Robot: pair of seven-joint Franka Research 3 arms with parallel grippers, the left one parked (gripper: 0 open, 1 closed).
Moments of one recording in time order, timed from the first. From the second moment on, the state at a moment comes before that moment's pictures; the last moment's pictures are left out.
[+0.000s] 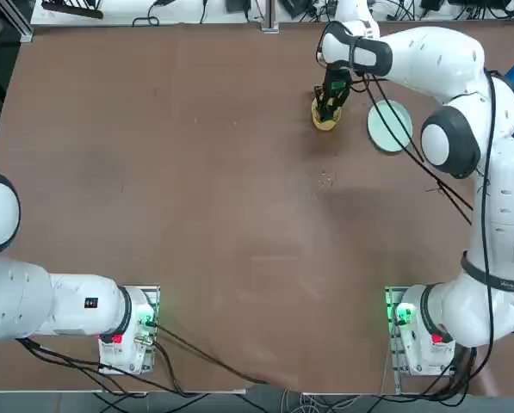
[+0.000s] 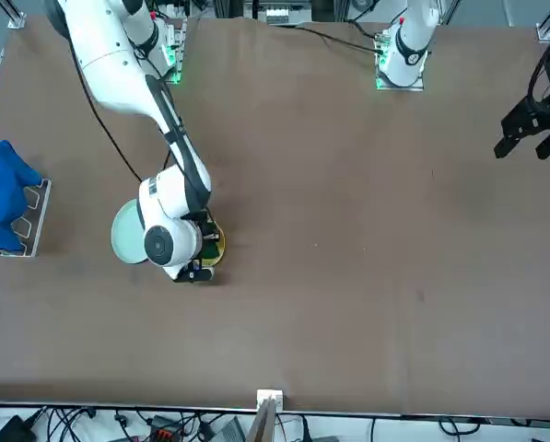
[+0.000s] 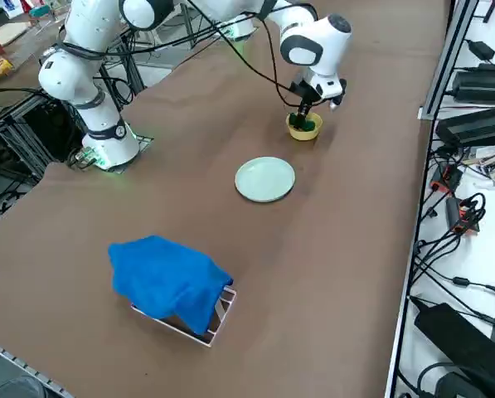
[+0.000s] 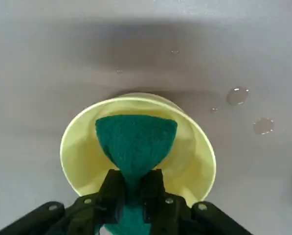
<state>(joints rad) 0.34 0.81 0.08 -1.38 0.13 1.93 0.27</state>
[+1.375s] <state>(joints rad) 0.34 0.82 0.08 -1.36 0.13 1.93 0.26</state>
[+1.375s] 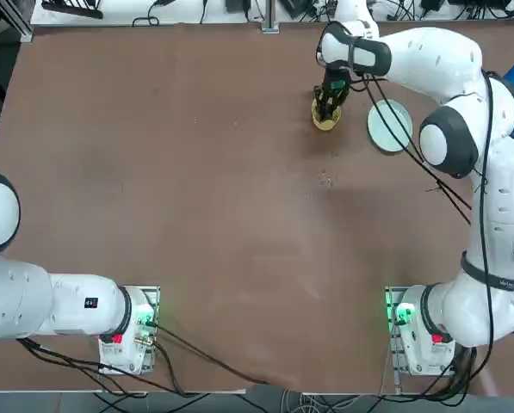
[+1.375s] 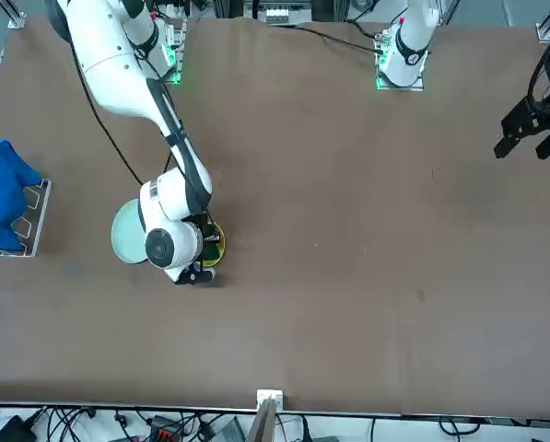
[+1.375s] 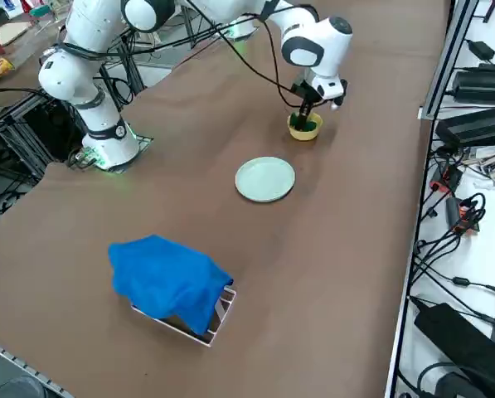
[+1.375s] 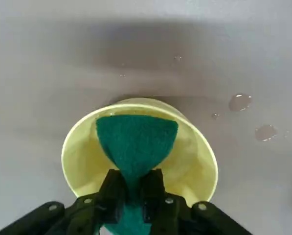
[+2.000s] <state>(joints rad) 0.32 0.68 0.07 -1.32 0.10 1.78 0.26</state>
